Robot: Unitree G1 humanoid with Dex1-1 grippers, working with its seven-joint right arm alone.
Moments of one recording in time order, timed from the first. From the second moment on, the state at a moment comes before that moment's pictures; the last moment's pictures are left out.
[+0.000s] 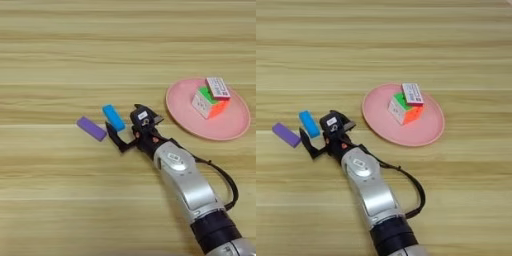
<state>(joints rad) -0.14 -0.06 0.24 0.21 -0.03 0.05 0.28</state>
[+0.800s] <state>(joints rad) -0.22 -0.02 0.20 0.41 -0.02 -0.01 0.29</state>
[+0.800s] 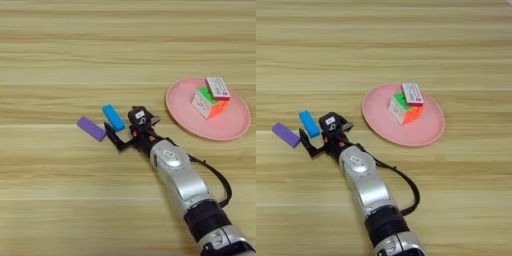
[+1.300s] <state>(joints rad) -0.24 0.00 0.17 0.45 -0.01 -0.03 0.29</state>
